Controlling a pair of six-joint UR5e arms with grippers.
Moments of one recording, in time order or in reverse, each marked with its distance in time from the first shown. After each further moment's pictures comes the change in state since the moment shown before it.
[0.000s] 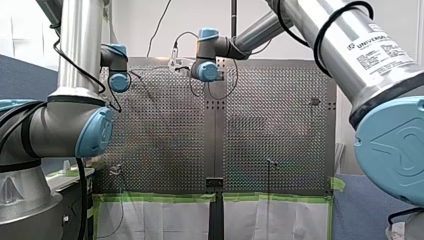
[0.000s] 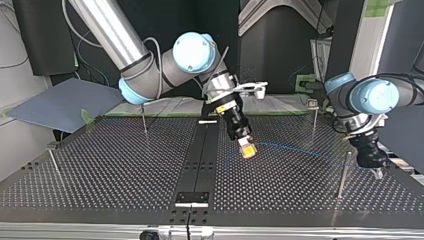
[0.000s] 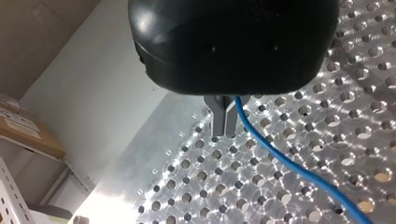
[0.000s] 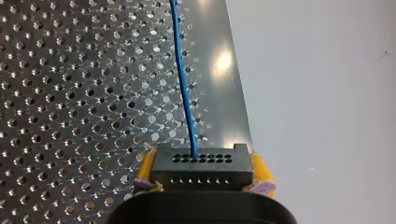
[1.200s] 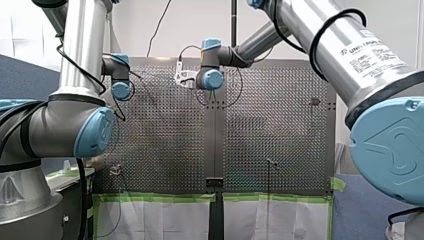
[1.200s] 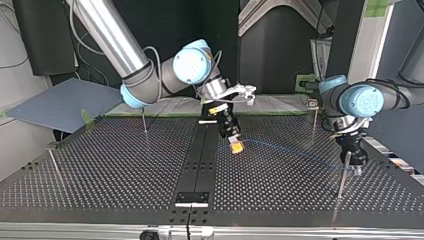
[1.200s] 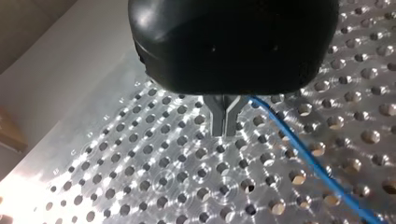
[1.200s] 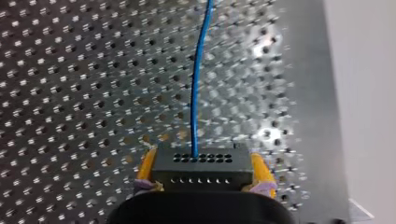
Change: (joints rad) left arm -0.018 -0.077 0.000 0.017 0.073 -0.014; right arm -0.033 0.047 0.002 0.091 0.019 -0.018
